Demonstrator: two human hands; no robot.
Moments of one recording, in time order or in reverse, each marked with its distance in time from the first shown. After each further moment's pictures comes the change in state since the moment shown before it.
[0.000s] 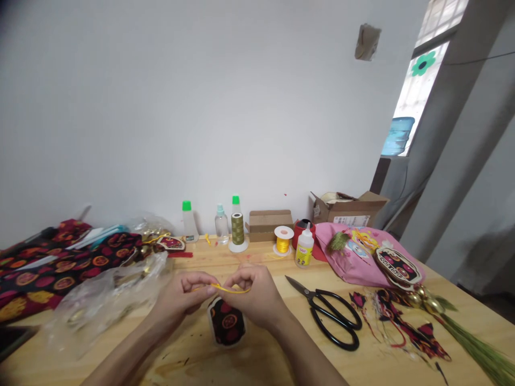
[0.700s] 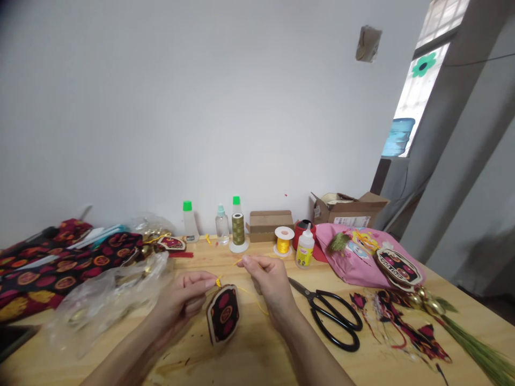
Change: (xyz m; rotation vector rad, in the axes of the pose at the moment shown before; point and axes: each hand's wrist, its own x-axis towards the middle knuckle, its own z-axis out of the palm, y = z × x) left_hand -0.001 -0.002 0.000 -0.313 -0.093 -0.121; right_hand 0.005 0.007 -0.013 0.468 0.150 0.165
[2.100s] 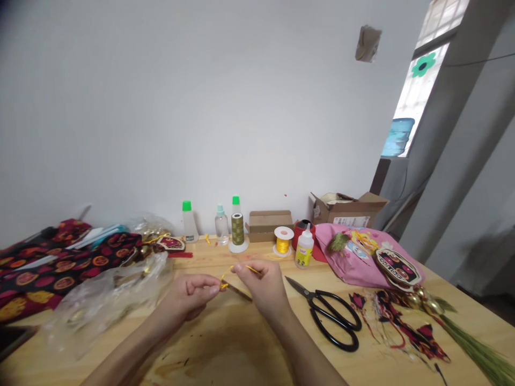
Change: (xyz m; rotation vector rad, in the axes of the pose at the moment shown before) left_hand -0.001 -0.002 0.000 0.201 -0.072 0.033; right_hand -0.003 0.001 0.007 -0.257 0.041 -0.170
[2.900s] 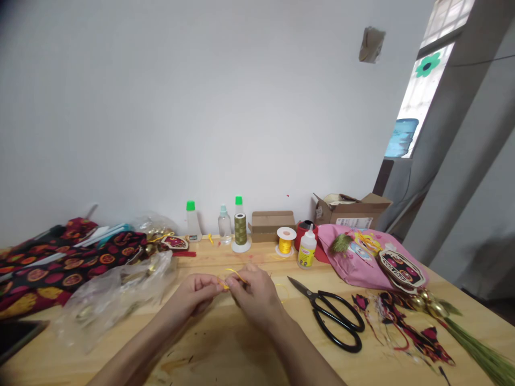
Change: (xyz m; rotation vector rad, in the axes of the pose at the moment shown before) left_hand 0.007 -0.007 -0.003 0.073 0.029 0.010; right_hand 0.000 0.023 0.007 -0.598 -0.249 -0.245
